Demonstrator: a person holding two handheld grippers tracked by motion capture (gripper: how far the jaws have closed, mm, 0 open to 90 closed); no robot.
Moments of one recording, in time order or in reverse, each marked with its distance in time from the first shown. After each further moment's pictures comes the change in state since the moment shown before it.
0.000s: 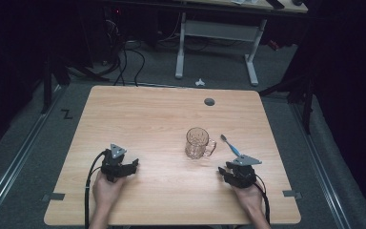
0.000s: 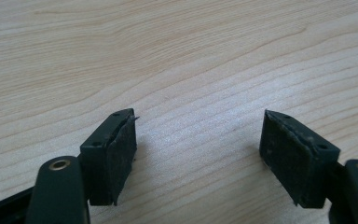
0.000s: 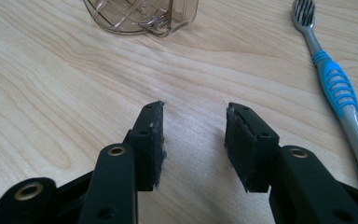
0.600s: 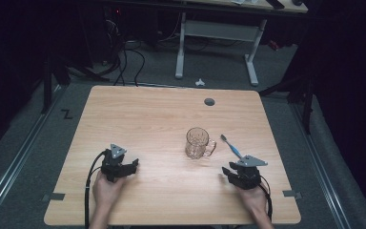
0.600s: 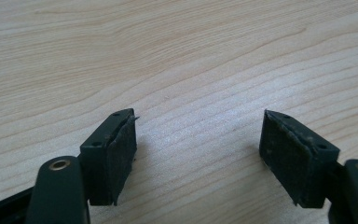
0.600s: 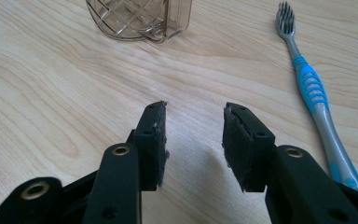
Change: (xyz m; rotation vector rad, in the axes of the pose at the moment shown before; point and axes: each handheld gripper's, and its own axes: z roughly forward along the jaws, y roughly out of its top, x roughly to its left) left arm 0.000 0.000 0.000 0.000 0.001 0.000; right arm -0.004 0.000 -0.016 -0.021 -0.004 -0.001
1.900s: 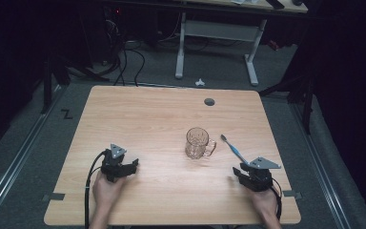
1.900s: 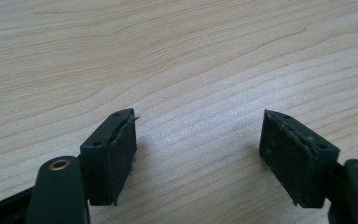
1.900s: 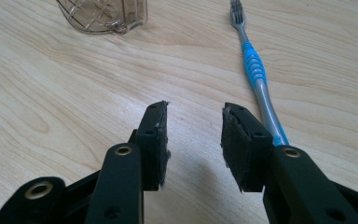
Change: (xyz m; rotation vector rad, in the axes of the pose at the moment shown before) left arm 0.000 0.000 0.000 -0.001 0.000 0.000; right arm -0.020 -0.012 -0.023 -0.017 -0.053 0.026
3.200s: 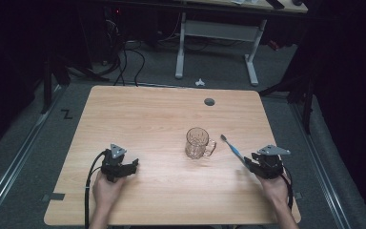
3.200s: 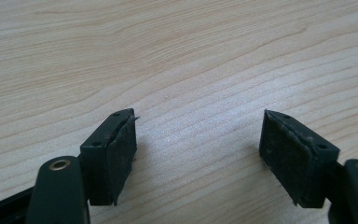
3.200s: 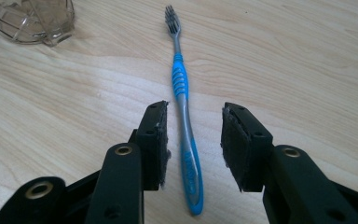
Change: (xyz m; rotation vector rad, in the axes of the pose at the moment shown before) left arm 0.000 0.000 0.000 0.001 0.000 0.001; right arm -0.041 0.026 -0.005 0.066 -0.081 -0.004
